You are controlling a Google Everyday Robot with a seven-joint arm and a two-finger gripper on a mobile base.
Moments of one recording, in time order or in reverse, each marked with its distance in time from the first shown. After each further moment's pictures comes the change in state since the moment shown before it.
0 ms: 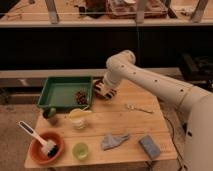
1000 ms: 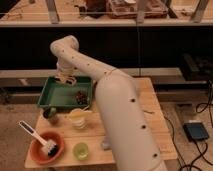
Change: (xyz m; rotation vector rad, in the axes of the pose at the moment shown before) arm 0.205 -0.131 0.056 0.025 -0.023 -0.326
